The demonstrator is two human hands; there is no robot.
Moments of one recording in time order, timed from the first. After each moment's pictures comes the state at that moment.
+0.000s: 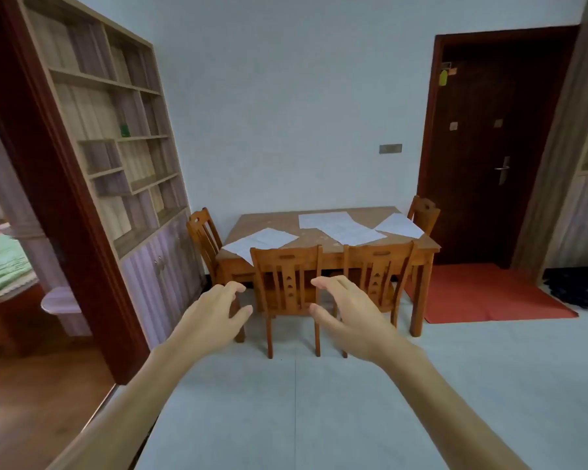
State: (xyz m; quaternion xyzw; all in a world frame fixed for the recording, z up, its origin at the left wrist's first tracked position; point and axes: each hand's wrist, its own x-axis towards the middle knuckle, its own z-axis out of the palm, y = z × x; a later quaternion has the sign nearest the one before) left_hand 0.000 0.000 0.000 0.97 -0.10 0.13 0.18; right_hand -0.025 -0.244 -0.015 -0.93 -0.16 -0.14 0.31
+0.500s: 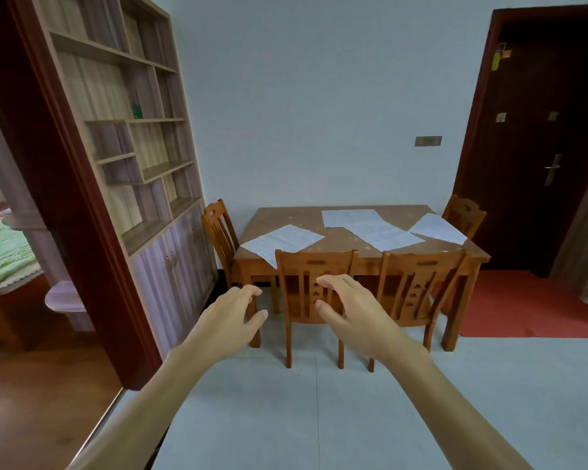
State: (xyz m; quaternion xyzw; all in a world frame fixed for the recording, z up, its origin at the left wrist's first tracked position) left_hand 0.179 0.098 -0.035 0.97 -0.11 0.11 0.21; right_hand 0.172 -0.137 -0.035 -0.93 -0.16 -0.12 0.31
